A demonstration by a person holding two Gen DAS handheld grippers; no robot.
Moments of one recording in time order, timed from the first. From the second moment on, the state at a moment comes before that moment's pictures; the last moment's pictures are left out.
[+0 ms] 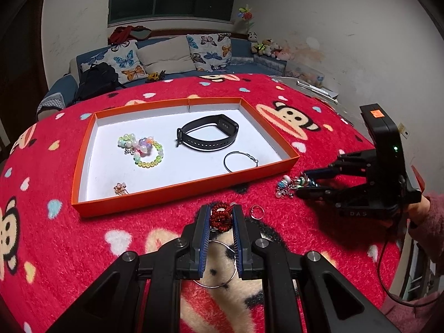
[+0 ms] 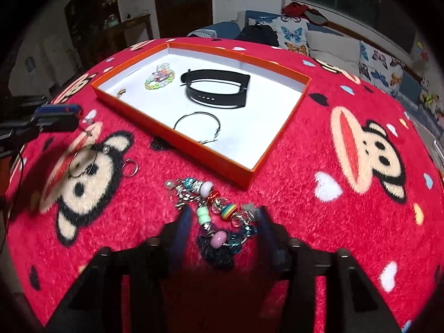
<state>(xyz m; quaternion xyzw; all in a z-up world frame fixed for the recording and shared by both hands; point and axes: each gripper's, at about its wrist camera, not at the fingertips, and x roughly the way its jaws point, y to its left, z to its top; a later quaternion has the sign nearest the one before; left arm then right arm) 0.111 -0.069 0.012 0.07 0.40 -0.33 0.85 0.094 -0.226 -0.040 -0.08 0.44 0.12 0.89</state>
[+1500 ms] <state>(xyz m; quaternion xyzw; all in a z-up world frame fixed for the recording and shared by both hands) 0.193 -0.074 0.028 0.06 0.39 -0.30 0.87 0.144 -0.241 0.051 0.00 0.33 0.14 0.93</state>
